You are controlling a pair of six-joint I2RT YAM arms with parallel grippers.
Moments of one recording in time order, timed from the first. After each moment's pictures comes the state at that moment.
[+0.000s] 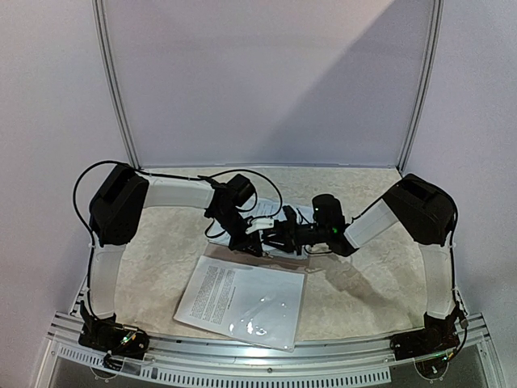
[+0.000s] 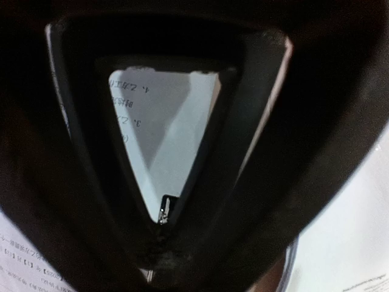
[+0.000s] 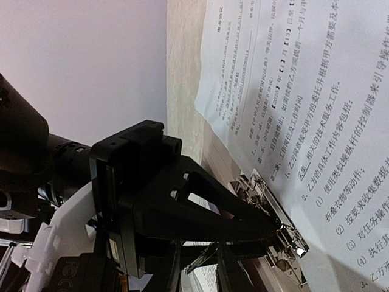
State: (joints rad) left arm -0.72 2.20 1.57 -0.65 0.48 0.81; right arm 0.69 2.16 1.02 0.80 -0.77 1.29
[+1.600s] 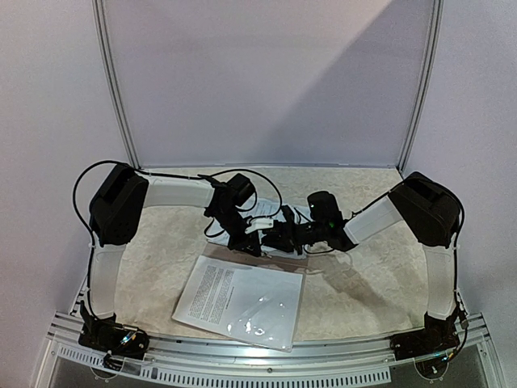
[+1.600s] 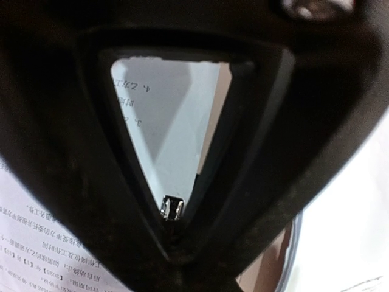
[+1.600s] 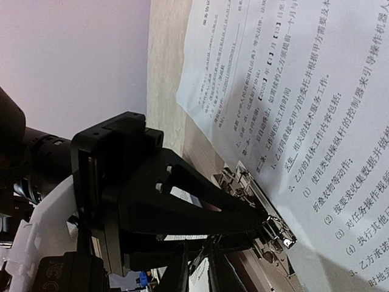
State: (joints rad) left arm -0.72 2.21 1.59 -0.68 0.47 0.81; right arm 0.71 2.12 1.06 0.59 -0.72 1.16
